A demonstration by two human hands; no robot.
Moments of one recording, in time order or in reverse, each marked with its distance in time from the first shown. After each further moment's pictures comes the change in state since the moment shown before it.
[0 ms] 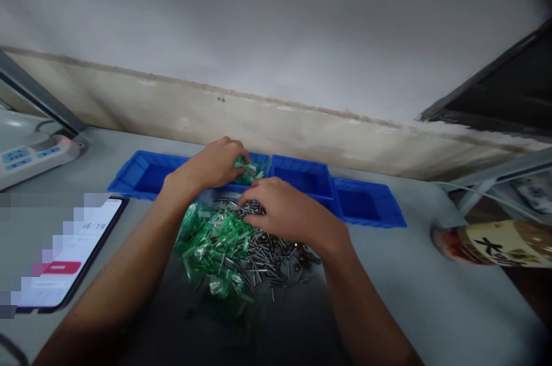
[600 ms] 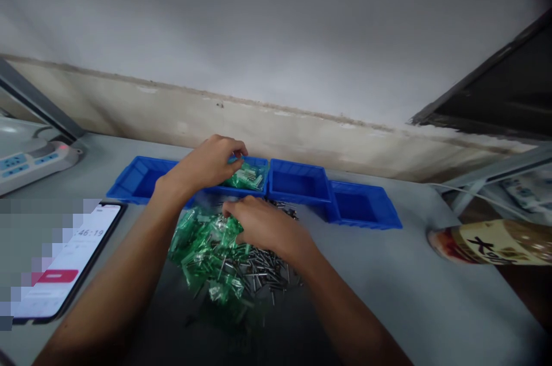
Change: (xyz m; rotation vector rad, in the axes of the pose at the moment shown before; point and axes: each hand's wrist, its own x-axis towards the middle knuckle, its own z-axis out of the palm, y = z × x) left_hand -0.005 0.008 -0.018 -0.039 0.100 -0.054; right_hand 0.018 0.001 0.047 -0.119 -0.136 0.001
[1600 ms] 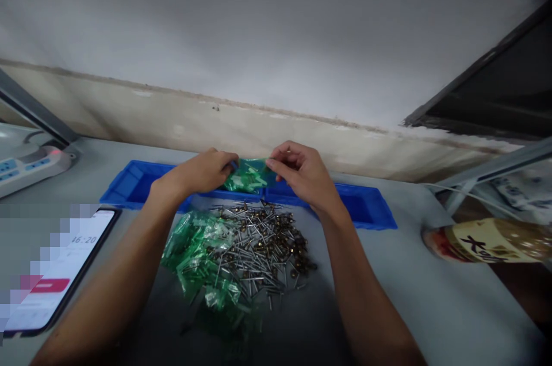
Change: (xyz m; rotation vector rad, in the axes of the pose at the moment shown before) left_hand 0.001 -0.011 0.010 0.009 -0.196 -0.045; right_hand -0.018 0.053 -0.050 0.836 0.721 0.089
